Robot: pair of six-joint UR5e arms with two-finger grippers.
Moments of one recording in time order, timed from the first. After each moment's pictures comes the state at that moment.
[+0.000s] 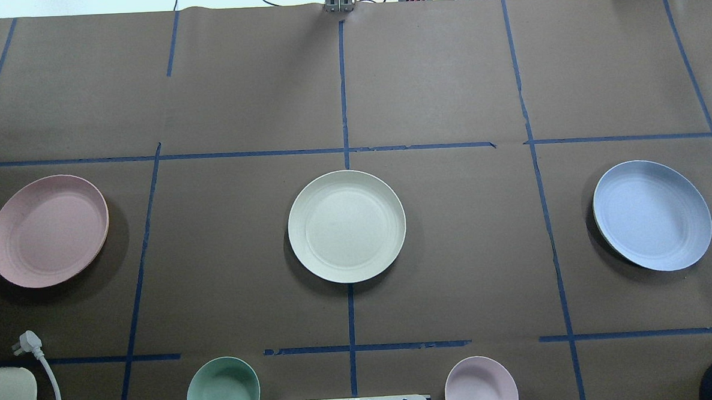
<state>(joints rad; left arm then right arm) -1.61 -1.47 -1.81 -1.53 -2.40 0.16 1.52 -1.71 1.80 -1.63 2.32 -0.19</state>
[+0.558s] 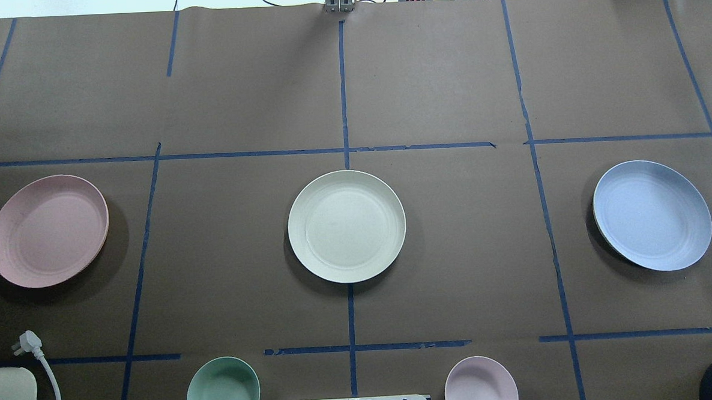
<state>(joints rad) -1.48 -1.46 -1.77 -1.69 -2.41 -0.01 1.52 -1.70 1.75 -1.50 2.35 -0.12</state>
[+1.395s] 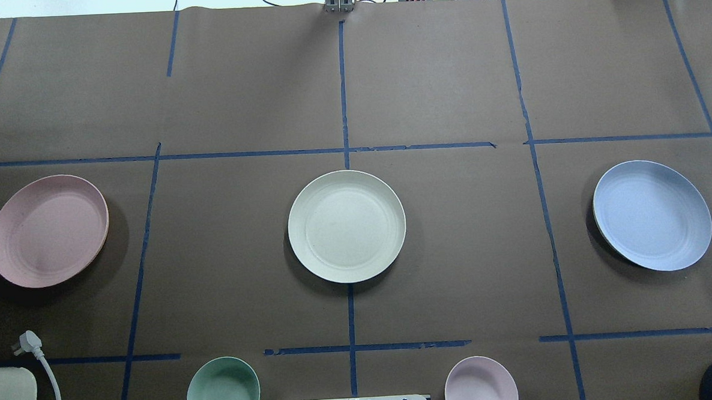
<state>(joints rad) -1.10 -1.46 -1.45 -2.49 -2.24 -0.83 1.52 -1.70 1.75 -1.49 2.37 -0.09</state>
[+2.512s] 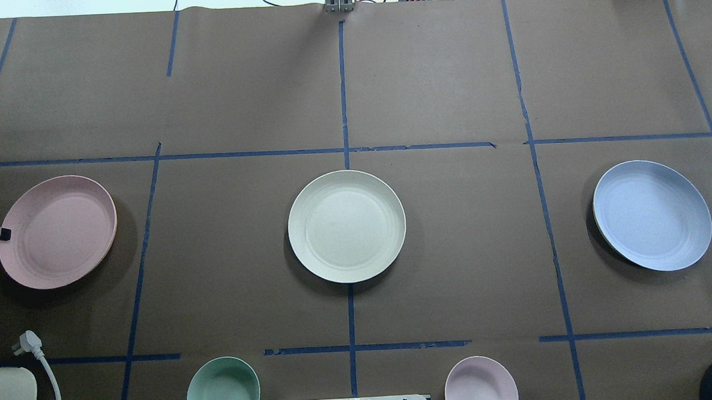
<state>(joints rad) -1.04 -1.46 -1.46 -2.53 -2.32 -0.88 1.52 -1.70 1.75 -1.49 2.37 -0.09</state>
